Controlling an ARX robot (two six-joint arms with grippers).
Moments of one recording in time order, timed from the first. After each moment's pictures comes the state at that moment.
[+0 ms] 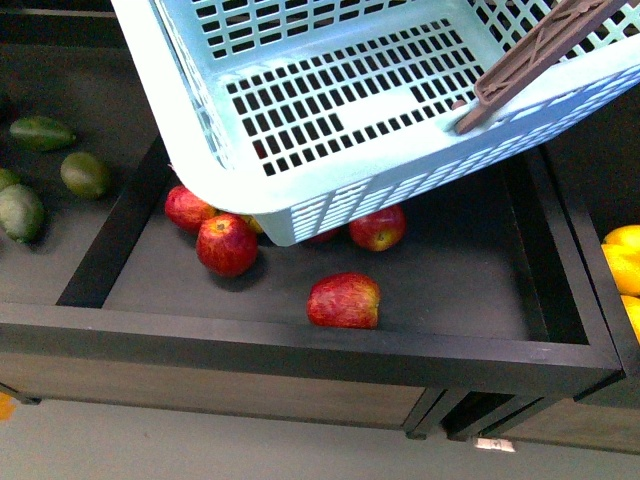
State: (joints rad) left arm -0.57 1.88 1.69 -0.22 0.25 -1.04; right arm -0.43 2.37 1.20 0.34 0.00 0.64
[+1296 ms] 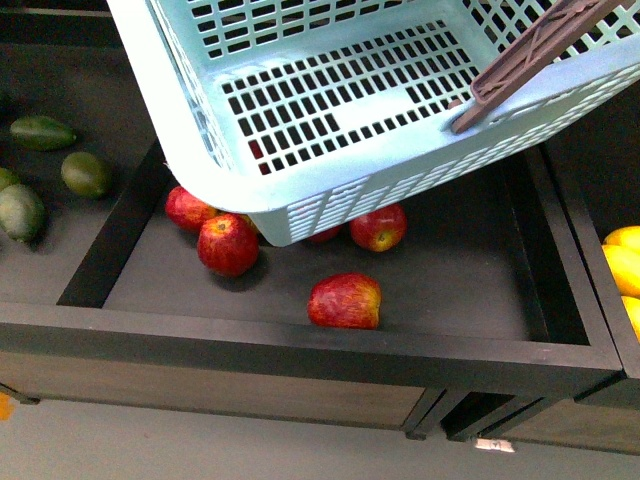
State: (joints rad) left arm -0.57 1.88 1.69 -0.22 0.25 -1.04; right arm 0.09 1.53 0.94 0.36 -0.17 0.18
